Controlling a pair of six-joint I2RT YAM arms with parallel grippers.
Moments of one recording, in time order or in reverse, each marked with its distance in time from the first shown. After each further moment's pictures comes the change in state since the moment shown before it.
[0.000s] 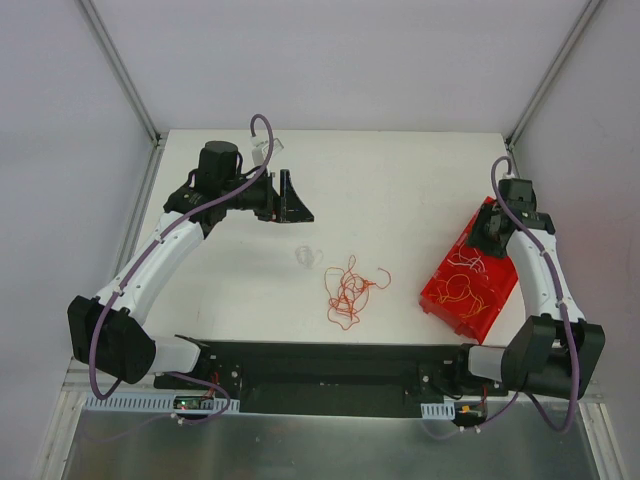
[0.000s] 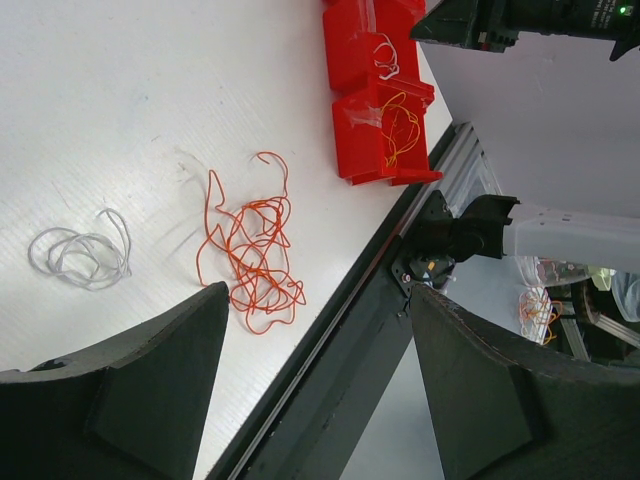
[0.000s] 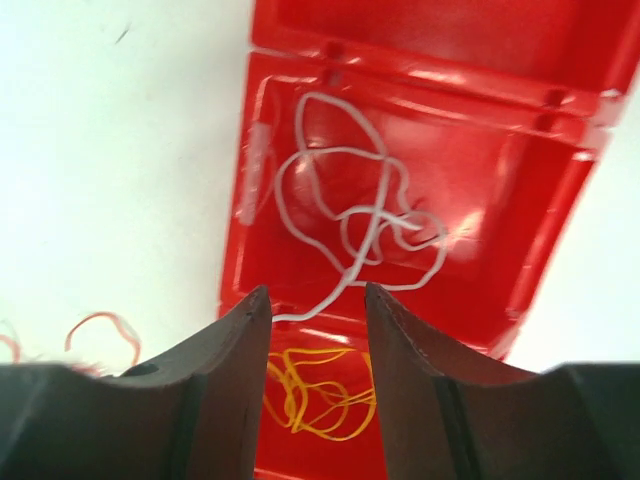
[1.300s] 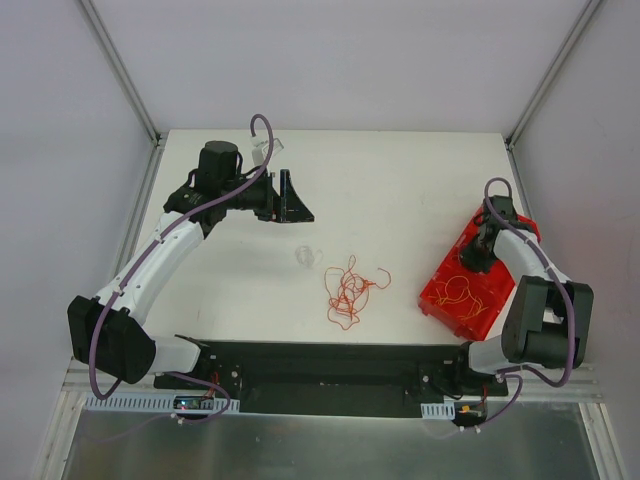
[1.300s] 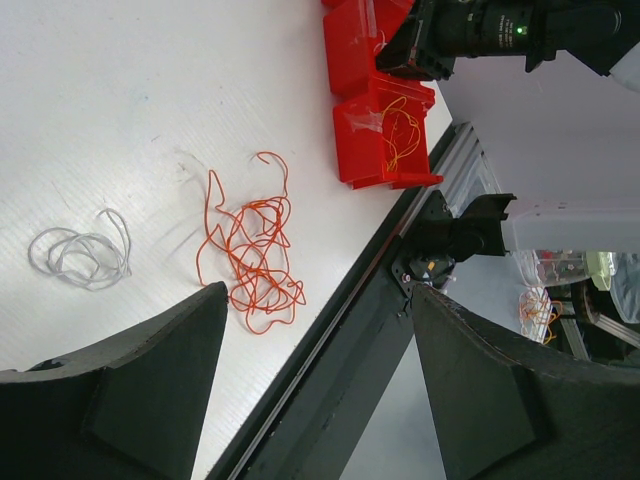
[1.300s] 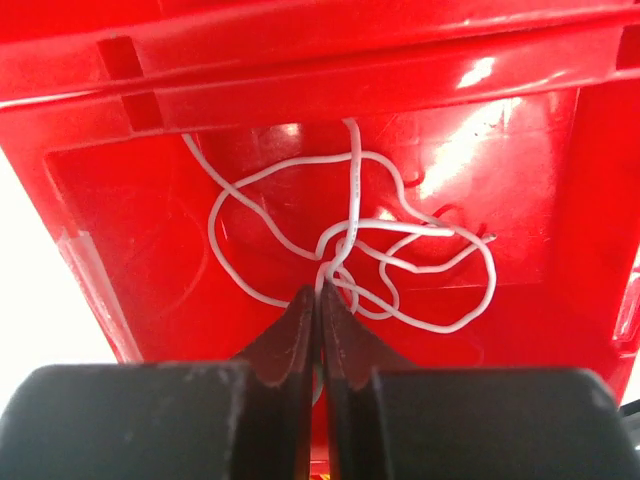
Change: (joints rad) left arm 0.000 0.000 0.000 0.000 0.000 0.000; right arm -0.005 0.150 -0.172 0.162 0.018 0.329
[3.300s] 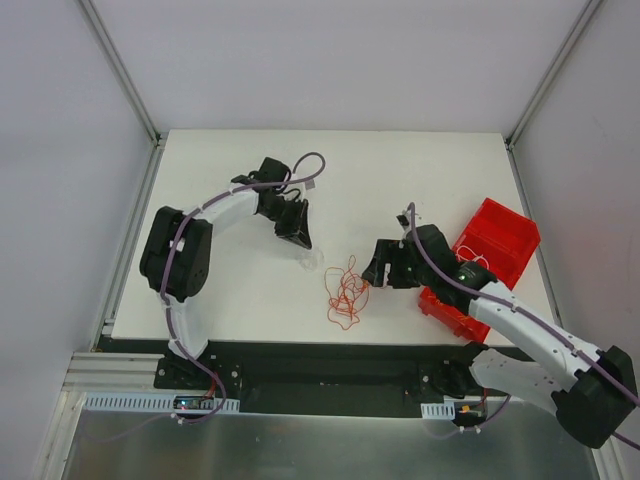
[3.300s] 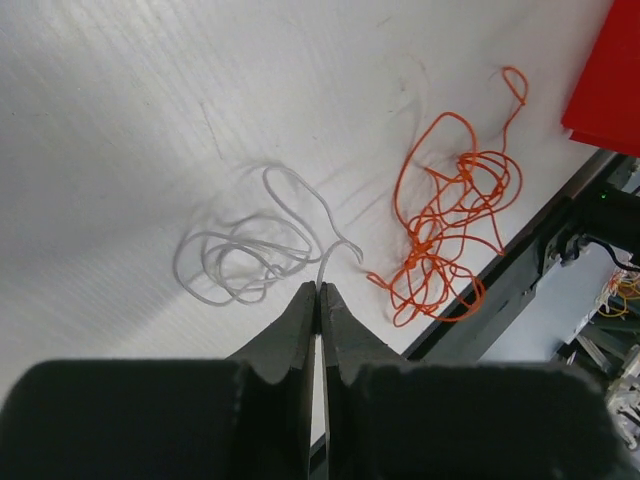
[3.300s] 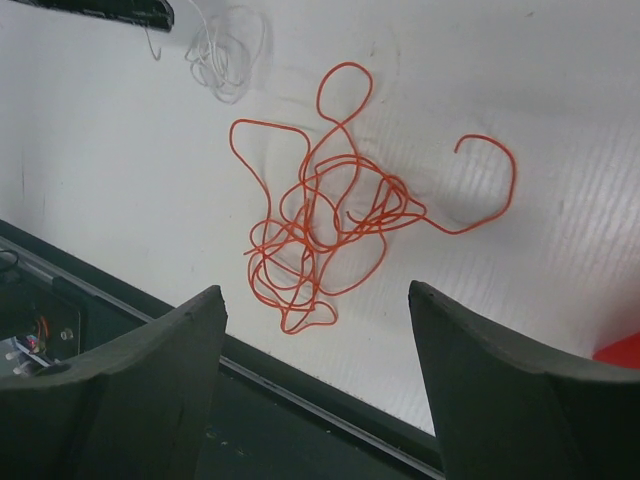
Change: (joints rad) left arm -0.052 0.612 0.133 -0.161 -0.152 0.208; right arm 0.786 -0.462 -0.169 0.187 -0.185 0.010
